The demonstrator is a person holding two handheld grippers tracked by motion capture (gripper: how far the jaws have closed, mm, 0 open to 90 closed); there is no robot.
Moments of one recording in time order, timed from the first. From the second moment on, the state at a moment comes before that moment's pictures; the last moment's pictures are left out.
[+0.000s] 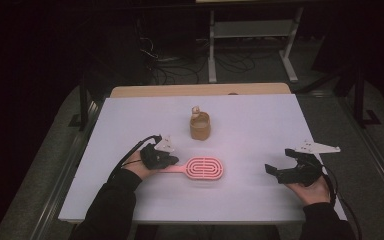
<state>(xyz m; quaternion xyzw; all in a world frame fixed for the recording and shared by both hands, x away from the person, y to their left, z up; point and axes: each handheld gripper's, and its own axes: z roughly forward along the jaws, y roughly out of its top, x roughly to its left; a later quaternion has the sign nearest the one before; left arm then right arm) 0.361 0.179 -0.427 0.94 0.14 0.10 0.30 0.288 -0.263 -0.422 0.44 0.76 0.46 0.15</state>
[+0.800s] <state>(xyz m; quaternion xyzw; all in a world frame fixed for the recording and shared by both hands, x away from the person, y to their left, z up) 0.354 0.200 -0.420 0.95 0.15 0.09 0.26 0.288 -0.263 -0.422 0.43 0.76 0.46 0.15</state>
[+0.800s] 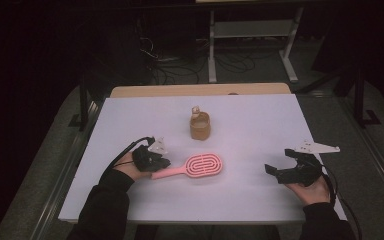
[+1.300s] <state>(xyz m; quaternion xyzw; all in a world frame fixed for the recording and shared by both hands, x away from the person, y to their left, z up) 0.351 0.217 -0.395 0.94 0.14 0.10 0.28 0.288 -0.262 -0.422 0.43 0.76 0.46 0.15</state>
